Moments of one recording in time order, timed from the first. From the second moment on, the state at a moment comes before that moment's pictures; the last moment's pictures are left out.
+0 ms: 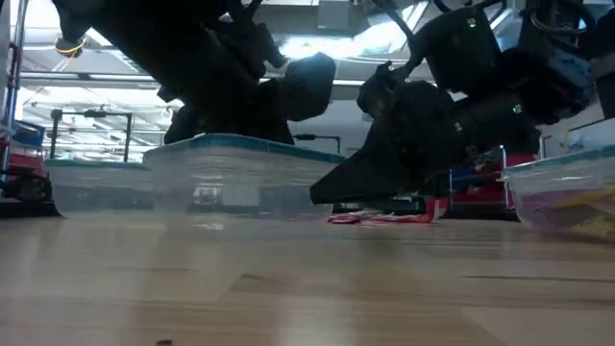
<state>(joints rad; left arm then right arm) -0.46 2.05 1.16 -0.35 -1.05 -1.28 0.21 1.97 0.68 0.92 0.11 0.21</state>
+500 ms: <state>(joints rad) -0.46 2.05 1.16 -0.34 -1.04 -1.27 0.27 1.97 0.68 0.92 0.13 0.08</state>
